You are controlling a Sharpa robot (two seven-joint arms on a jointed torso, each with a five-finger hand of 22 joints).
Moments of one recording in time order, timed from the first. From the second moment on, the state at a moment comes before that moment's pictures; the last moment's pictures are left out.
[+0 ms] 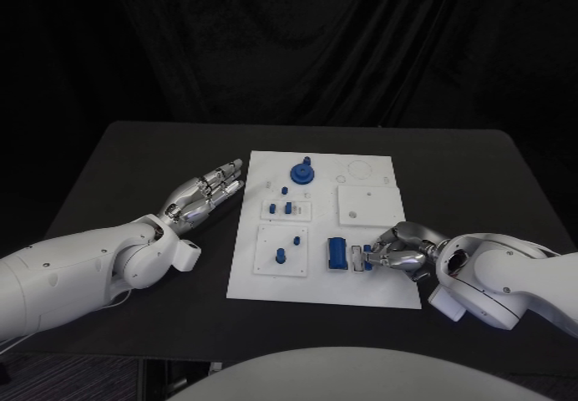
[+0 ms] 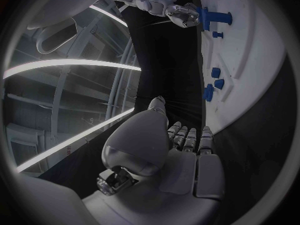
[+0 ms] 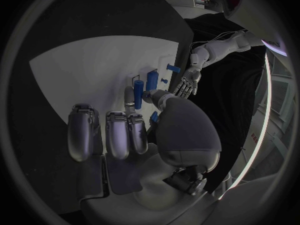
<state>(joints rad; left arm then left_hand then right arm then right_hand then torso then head) 1.09 -0.88 -0.21 1.37 -0.24 0.04 0.68 1.49 0.25 -0.25 0.28 0.46 0.14 0.09 0.02 0.02 0.03 0.06 0.01 0.01 0.00 0.04 0.00 0.00 0.13 0.01 0.10 0.01 0.01 1.15 -1.14 -0.25 1.96 -0.87 -0.40 -0.42 1.13 -0.11 0.48 0.16 0.68 0.84 0.06 0.59 0.57 1.47 -0.02 1.57 1.31 1.47 -0.08 1.51 1.31 0.03 1.47 0.02 1.42 1.31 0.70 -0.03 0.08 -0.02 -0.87</state>
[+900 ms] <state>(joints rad) 1.09 -0.87 -0.21 1.36 -0.24 0.05 0.68 1.49 0.25 -0.25 0.28 0.46 0.14 0.09 0.02 0.02 0.02 0.06 0.01 0.01 0.00 0.04 0.00 0.00 0.13 0.01 0.11 0.01 0.01 1.15 -1.10 -0.25 1.93 -0.94 -0.37 -0.44 1.09 -0.08 0.47 0.09 0.58 0.82 0.06 0.58 0.59 1.47 -0.02 1.57 1.31 1.47 -0.08 1.51 1.31 0.03 1.47 0.02 1.41 1.31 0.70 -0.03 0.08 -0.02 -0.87</state>
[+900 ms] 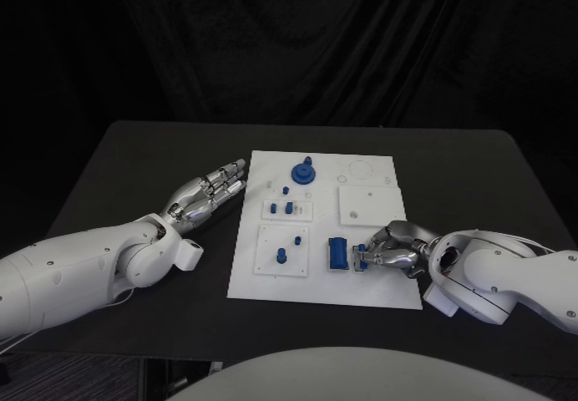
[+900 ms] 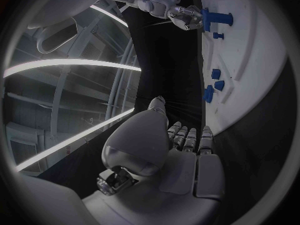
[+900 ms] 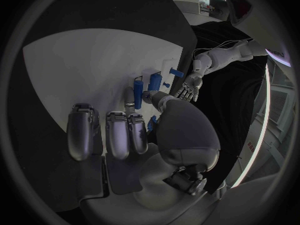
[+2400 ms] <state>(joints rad) 1.08 -0.87 -0.21 1.36 -0.24 0.06 0.68 1.49 0.25 -0.24 0.28 0.46 0.14 0.09 0.02 0.02 0.02 0.06 0.01 0.01 0.00 0.05 0.00 0.00 0.13 0.01 0.11 0.01 0.01 1.15 -1.13 -0.25 1.93 -0.97 -0.37 -0.40 1.07 -0.04 0.22 0.23 0.33 0.79 0.06 0.63 0.68 1.46 -0.01 1.57 1.31 1.47 -0.08 1.51 1.31 0.03 1.47 0.03 1.40 1.31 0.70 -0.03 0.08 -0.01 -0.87</state>
